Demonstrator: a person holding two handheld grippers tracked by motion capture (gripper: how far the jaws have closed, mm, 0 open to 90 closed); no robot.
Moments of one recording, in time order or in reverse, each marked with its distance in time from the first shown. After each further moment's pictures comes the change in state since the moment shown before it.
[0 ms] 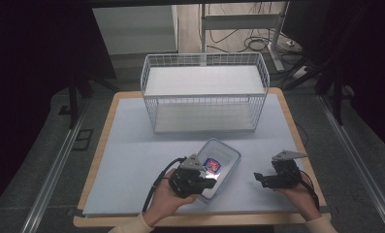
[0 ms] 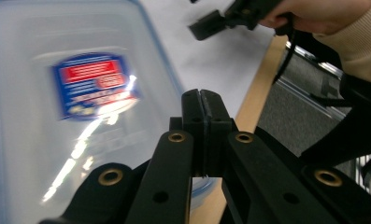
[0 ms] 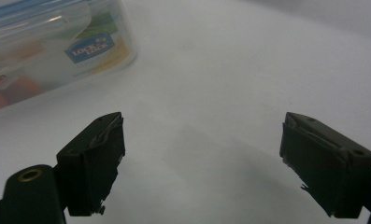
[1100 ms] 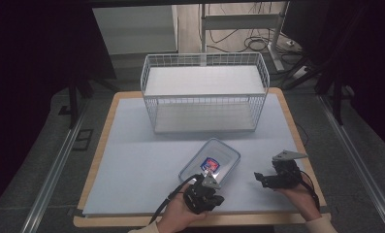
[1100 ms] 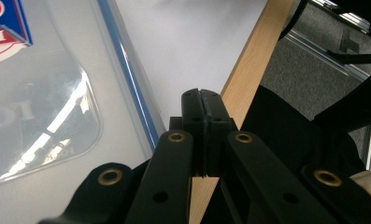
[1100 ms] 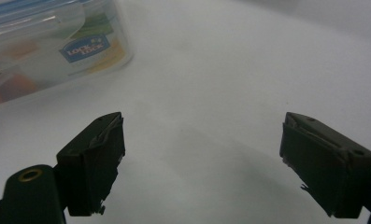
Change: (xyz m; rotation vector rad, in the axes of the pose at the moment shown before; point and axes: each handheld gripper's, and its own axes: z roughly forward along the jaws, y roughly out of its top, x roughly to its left) left arm -0.018 -0.022 0.039 0.145 0.037 0.020; right arm 0.000 0.000 -0.001 -0.005 -0.005 -0.003
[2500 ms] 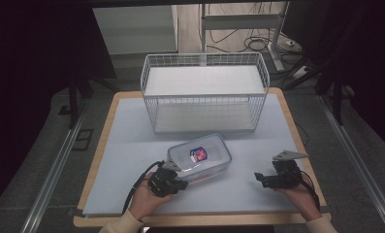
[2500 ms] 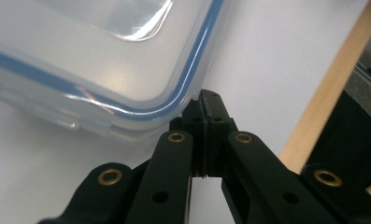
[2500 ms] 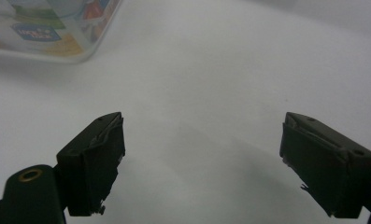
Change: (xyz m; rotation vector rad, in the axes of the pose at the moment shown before) left arm 0.085 -0.047 -0.045 0.009 0.117 -0.156; right arm -0.001 -0.001 0.000 0.005 0.002 0.002
